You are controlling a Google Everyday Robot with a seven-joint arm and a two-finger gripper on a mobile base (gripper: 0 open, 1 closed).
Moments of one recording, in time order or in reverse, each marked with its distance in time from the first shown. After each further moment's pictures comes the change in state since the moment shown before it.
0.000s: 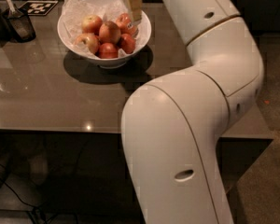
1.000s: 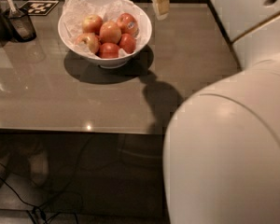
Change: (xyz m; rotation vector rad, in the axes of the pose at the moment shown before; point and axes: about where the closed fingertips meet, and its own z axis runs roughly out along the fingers) arm 0.033 0.049 -0.073 -0.036 0.111 0.075
